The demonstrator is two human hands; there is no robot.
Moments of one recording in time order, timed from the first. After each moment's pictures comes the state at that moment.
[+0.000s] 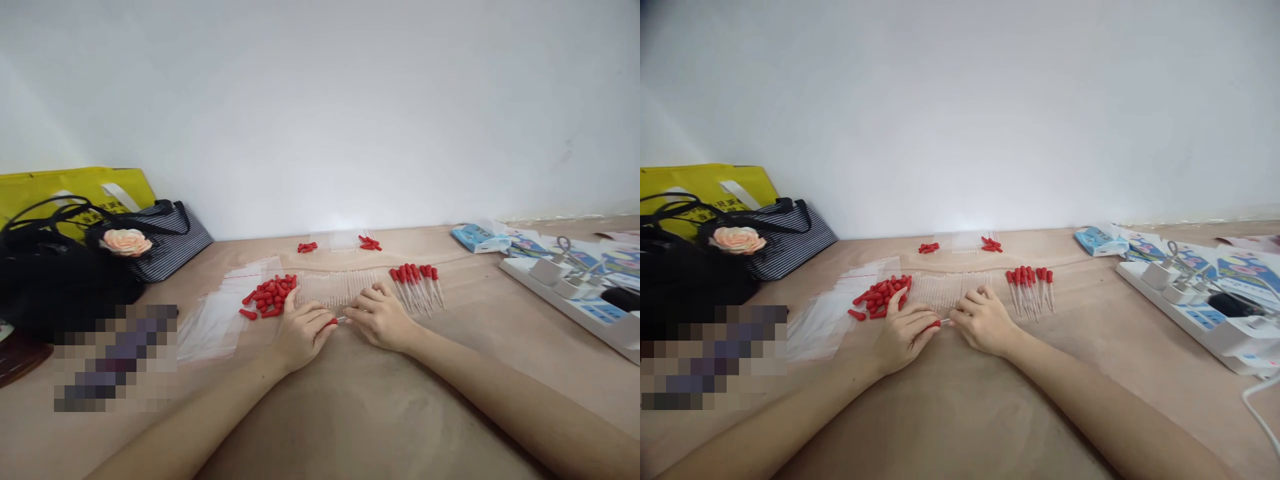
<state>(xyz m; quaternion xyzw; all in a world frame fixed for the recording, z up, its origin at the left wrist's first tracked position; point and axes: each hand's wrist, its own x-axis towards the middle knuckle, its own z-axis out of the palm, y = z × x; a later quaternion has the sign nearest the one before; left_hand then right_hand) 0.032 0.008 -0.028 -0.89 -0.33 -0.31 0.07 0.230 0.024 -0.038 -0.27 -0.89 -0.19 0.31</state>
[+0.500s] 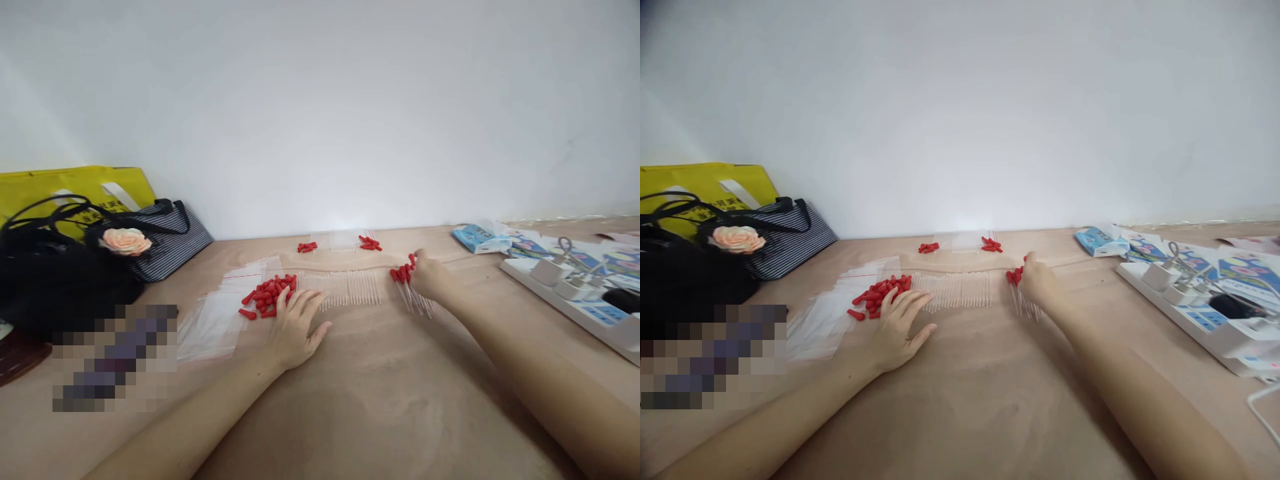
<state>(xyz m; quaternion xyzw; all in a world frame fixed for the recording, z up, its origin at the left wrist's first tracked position) 0.018 0.015 -0.034 -0.86 -0.42 -0.26 0.11 0.307 0.073 -0.007 -0.76 -0.64 0.03 0.12</state>
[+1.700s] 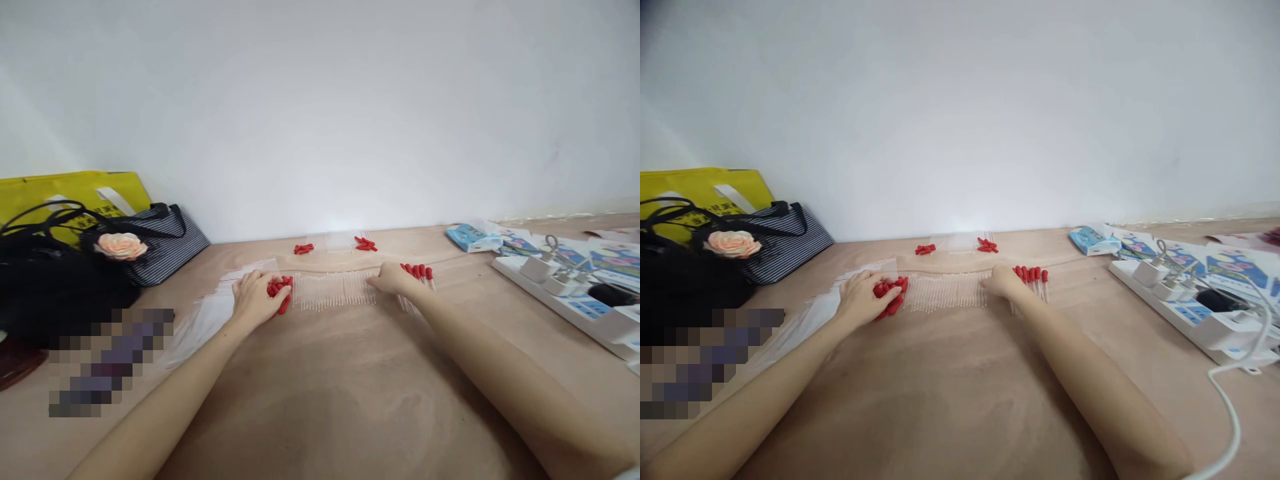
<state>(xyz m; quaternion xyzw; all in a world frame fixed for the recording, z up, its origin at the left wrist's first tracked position) -0.019 0.058 0.009 -0.72 -0.65 -0.21 0.09 0.262 0.092 -0.004 -0.72 -0.67 0.17 0.08</state>
